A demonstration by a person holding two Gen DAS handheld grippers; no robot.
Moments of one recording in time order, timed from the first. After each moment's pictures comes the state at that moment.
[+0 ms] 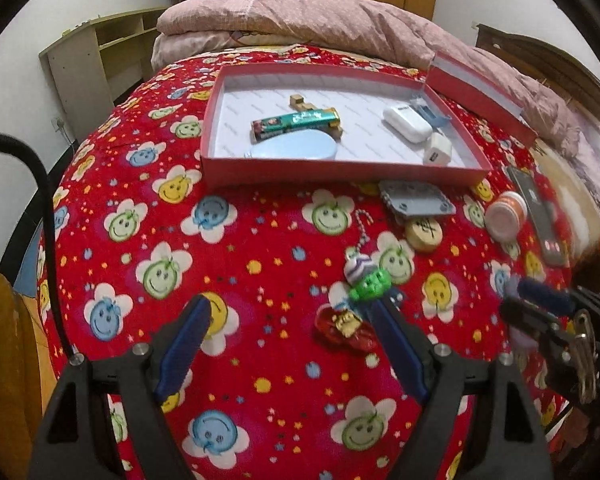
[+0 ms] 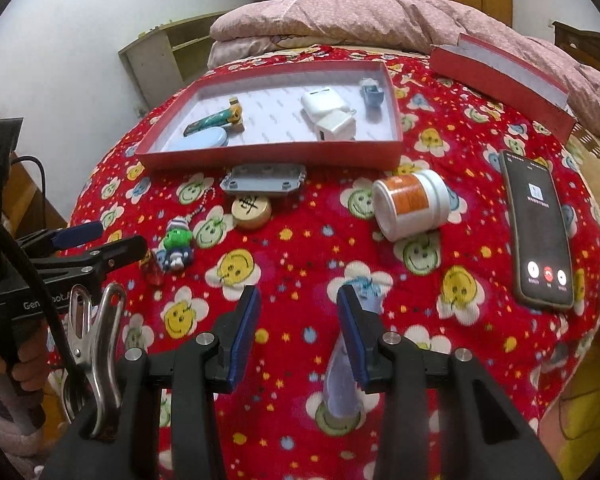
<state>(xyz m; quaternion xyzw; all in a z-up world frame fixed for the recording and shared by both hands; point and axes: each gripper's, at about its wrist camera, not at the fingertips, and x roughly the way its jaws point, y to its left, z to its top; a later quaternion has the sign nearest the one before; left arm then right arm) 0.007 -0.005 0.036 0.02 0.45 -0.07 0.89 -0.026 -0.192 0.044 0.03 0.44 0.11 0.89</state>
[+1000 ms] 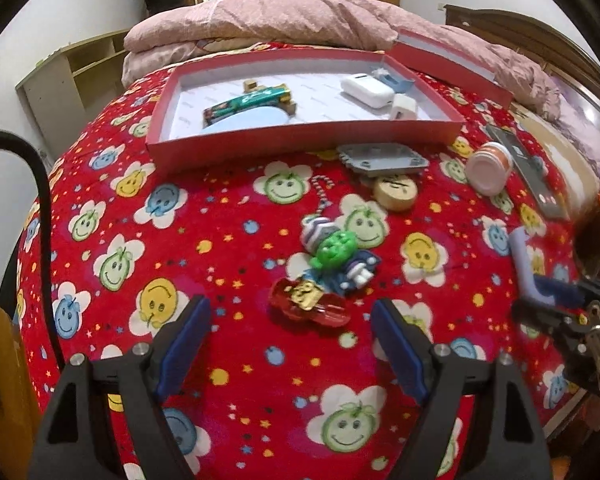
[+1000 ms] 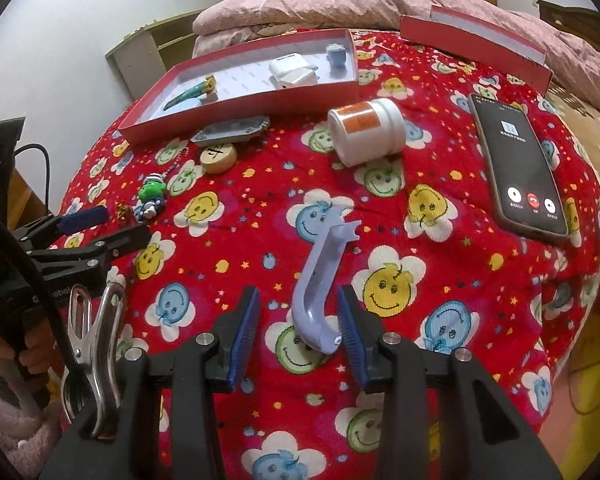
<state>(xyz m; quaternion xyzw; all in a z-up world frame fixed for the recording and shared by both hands) -0.002 -0.029 0.008 0.06 0.43 -0.10 0.89 -0.054 -0.219 0.015 0.05 0.45 0.10 0.88</state>
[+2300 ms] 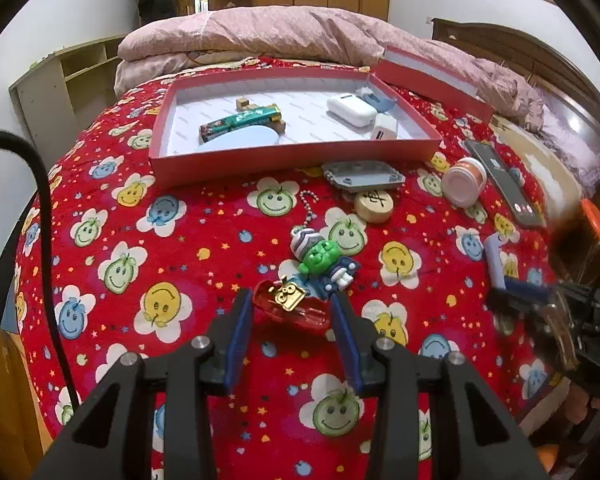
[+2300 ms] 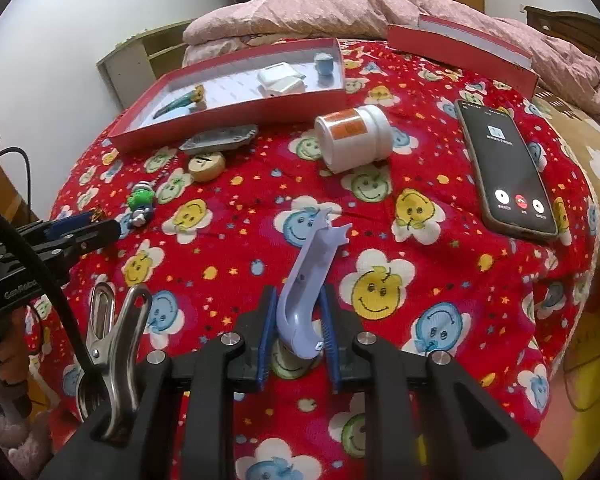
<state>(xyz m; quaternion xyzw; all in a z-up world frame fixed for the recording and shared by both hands) -0.018 -0.022 0.023 0.05 0.41 -0.13 0.90 -0.058 -0.218 0.015 0.05 0.43 0.08 0.90</state>
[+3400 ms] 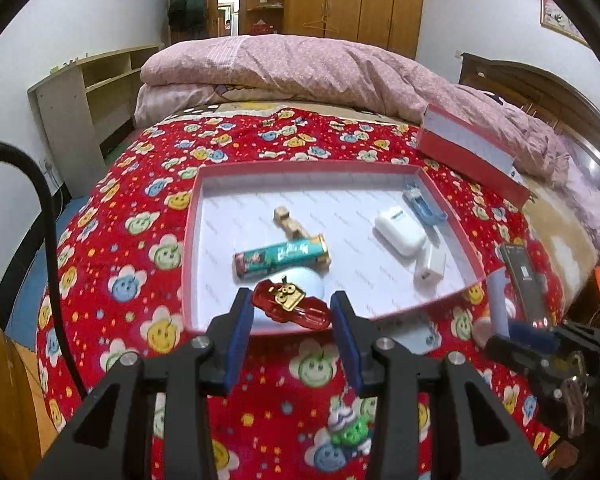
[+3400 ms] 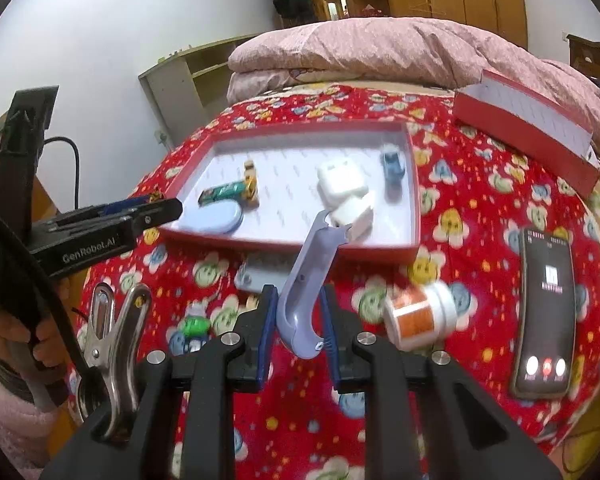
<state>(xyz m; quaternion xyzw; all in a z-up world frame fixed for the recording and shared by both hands) 0.086 -0.014 0.092 0.01 0.38 -0.09 0.92 0.030 -0.196 0.086 0.04 0.40 0.16 0.90</state>
